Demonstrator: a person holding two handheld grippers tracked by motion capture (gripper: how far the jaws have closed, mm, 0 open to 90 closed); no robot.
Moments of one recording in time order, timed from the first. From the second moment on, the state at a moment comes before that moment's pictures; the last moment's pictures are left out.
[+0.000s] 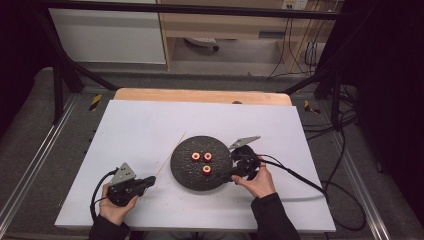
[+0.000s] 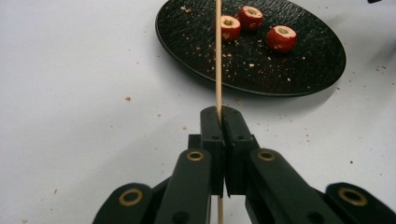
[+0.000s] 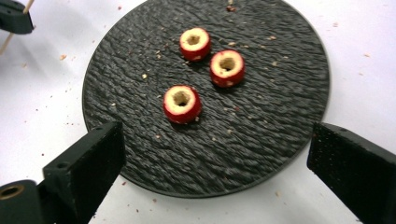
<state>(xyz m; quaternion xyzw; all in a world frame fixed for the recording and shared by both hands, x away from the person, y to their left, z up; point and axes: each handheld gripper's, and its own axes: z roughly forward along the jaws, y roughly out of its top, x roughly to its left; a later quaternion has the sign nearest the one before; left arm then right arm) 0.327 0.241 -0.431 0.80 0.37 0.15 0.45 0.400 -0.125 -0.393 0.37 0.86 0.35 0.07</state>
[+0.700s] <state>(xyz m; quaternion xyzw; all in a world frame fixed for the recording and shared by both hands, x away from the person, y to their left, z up) 0.327 0.243 -0.431 0.80 0.37 0.15 0.45 0.424 -0.065 -0.395 0.34 0.90 0.26 0.02</state>
